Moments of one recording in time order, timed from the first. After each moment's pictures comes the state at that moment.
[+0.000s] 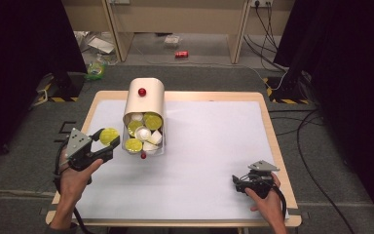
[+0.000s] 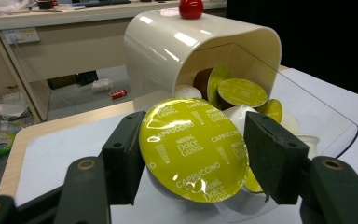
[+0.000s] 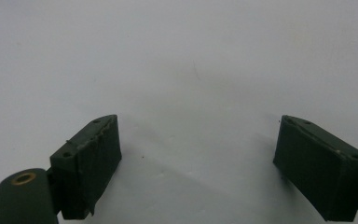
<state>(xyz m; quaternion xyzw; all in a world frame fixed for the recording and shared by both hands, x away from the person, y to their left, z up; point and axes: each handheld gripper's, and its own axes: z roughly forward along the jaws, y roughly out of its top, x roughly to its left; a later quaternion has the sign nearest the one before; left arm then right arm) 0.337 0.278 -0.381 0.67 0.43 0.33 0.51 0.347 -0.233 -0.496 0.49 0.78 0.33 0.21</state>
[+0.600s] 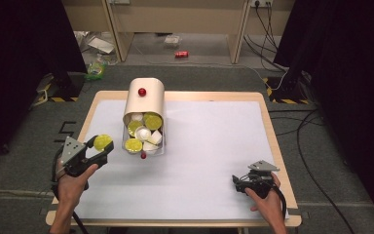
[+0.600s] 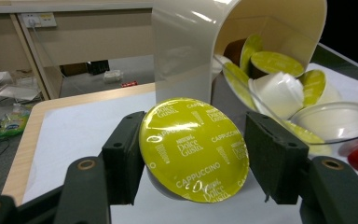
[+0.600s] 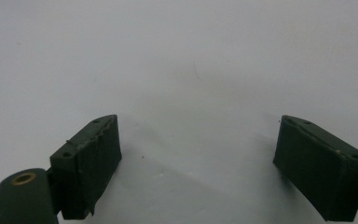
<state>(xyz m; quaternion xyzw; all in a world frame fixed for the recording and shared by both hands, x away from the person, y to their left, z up) 0.336 0.298 -0.414 0.65 0.46 0.33 0.50 0.347 -0.233 -0.496 0.49 0.78 0.33 0.21</state>
